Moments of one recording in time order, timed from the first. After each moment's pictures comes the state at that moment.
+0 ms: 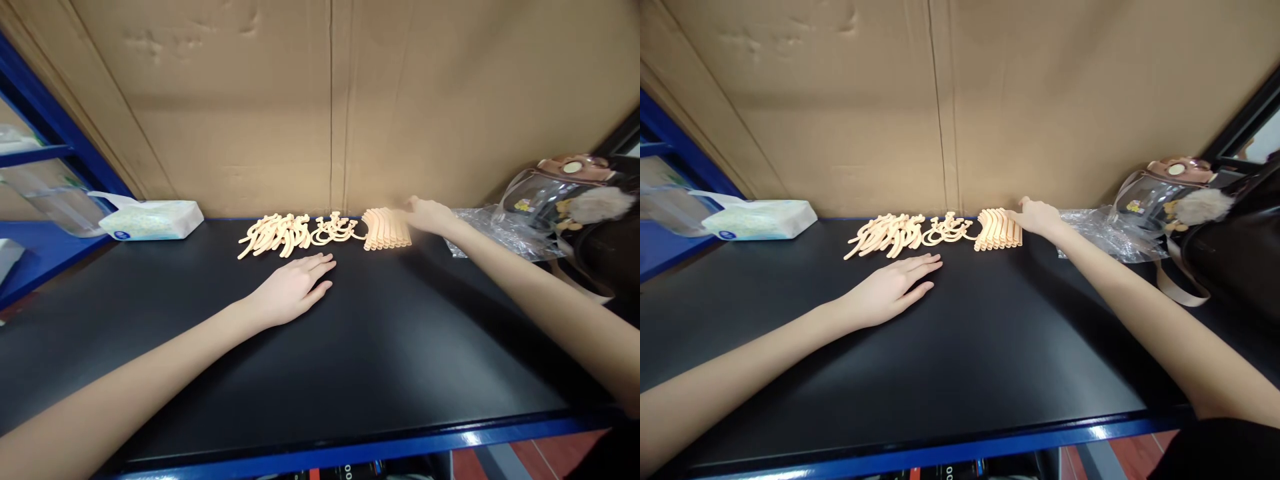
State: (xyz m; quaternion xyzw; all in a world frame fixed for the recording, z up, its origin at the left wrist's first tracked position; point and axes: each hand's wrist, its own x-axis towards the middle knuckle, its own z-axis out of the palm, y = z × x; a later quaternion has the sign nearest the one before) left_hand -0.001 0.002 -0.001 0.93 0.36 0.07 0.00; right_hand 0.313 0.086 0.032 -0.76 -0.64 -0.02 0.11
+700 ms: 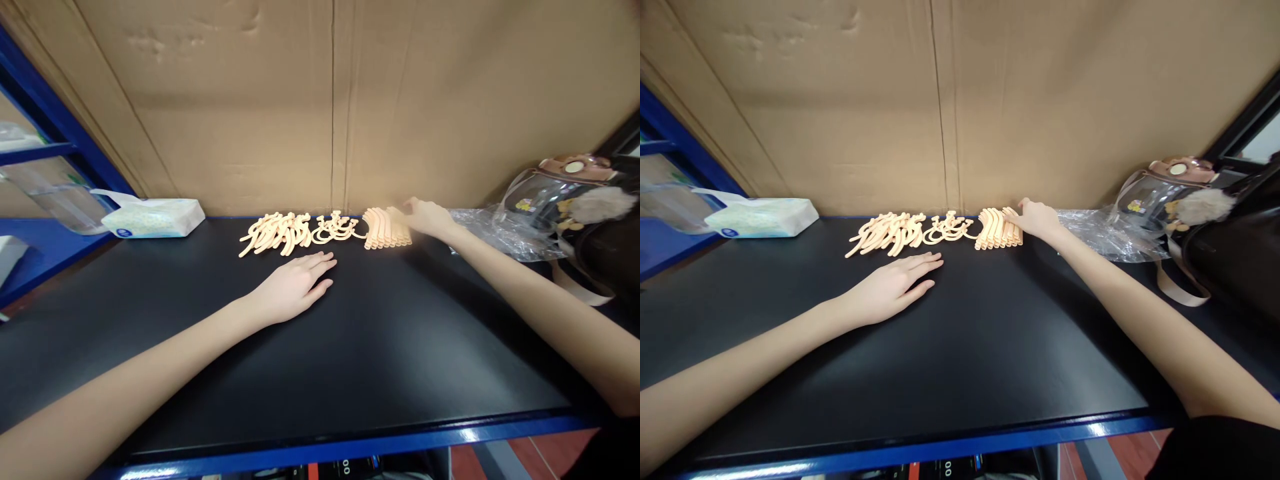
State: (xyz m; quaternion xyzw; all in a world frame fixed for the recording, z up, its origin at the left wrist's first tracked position) left_hand -0.002 0.001 -0.002 0.93 0.36 0.08 0.01; right_hand 0.317 0.090 0.020 -0.75 -0.65 -0.03 0.12
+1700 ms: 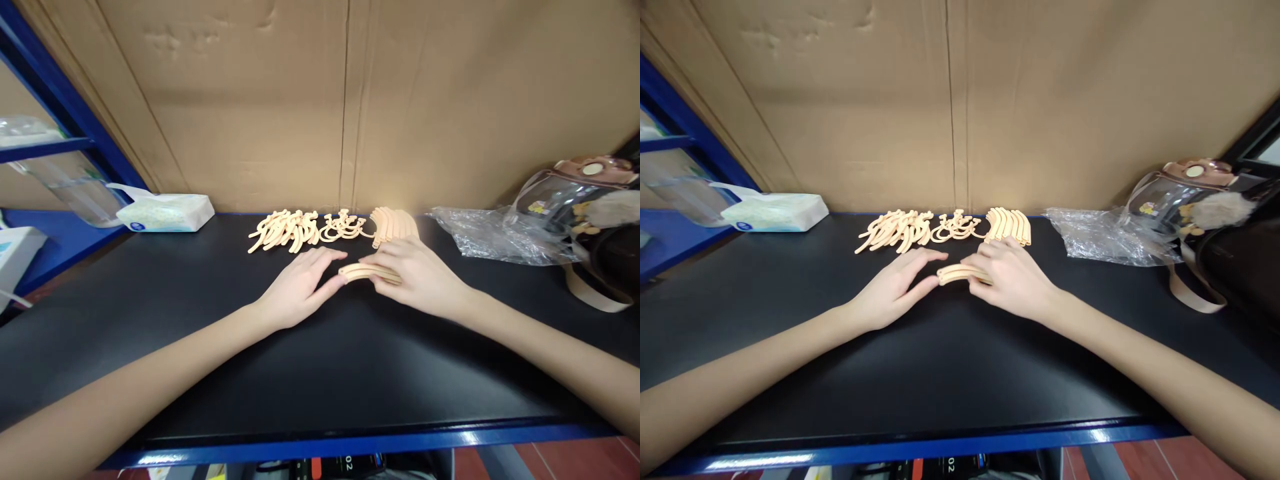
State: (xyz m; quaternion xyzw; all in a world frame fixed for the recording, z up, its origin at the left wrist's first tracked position) left_hand -0.004 -0.019 0.004 0.90 0.34 0.24 0.09; right_hand 0.229 -0.034 0.023 -0.41 -0.89 -0.08 0.17
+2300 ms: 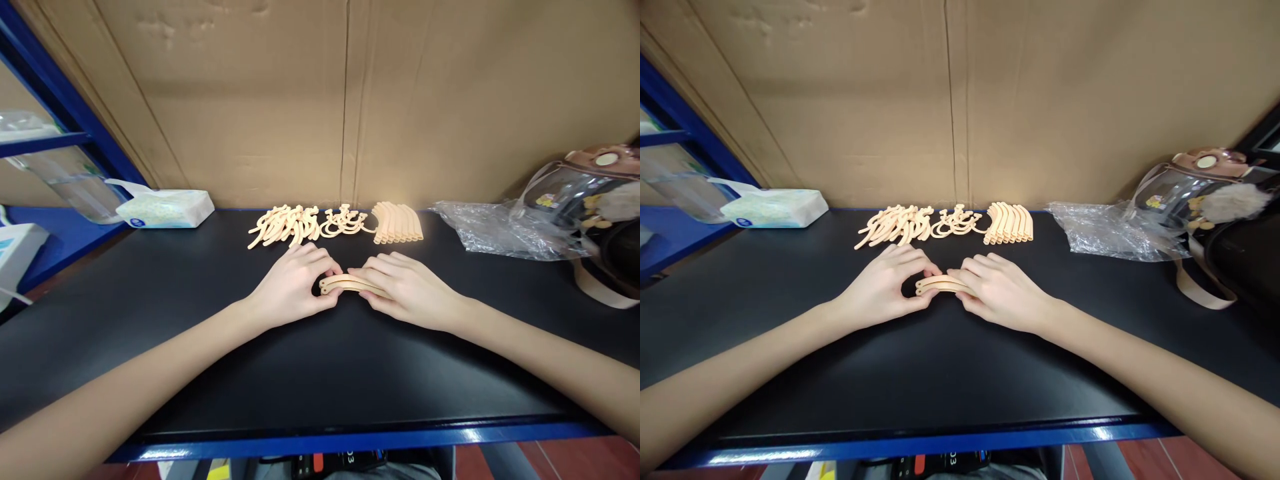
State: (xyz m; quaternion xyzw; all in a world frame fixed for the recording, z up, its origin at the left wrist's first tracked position) left_hand -0.005 -0.022 0.012 0.92 0.32 0.22 0.03; right_hand 0.223 -0.043 0.004 -0.32 -0.93 -0.10 0.15
